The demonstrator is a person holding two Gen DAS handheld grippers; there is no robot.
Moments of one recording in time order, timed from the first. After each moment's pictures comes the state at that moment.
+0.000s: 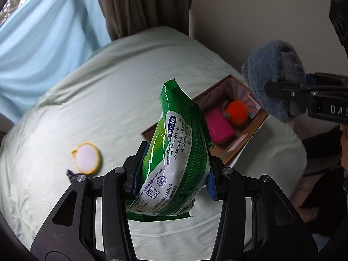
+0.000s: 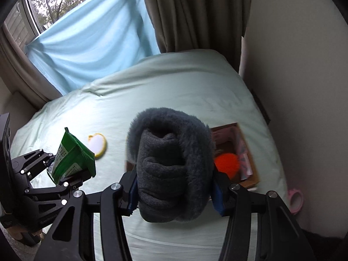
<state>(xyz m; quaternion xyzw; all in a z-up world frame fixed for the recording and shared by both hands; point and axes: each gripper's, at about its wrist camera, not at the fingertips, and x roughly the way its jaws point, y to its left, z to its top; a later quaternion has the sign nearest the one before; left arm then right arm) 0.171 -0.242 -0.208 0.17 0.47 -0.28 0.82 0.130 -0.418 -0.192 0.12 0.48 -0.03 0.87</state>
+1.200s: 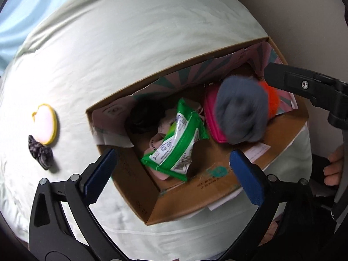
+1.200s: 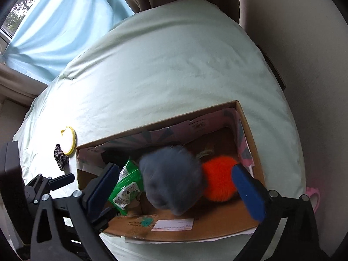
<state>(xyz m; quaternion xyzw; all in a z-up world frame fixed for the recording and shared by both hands) 0.236 -0.322 -0.345 0.14 0.64 -0.19 0.73 0.218 -0.492 -0.327 0.18 0.58 -0.01 0.79</state>
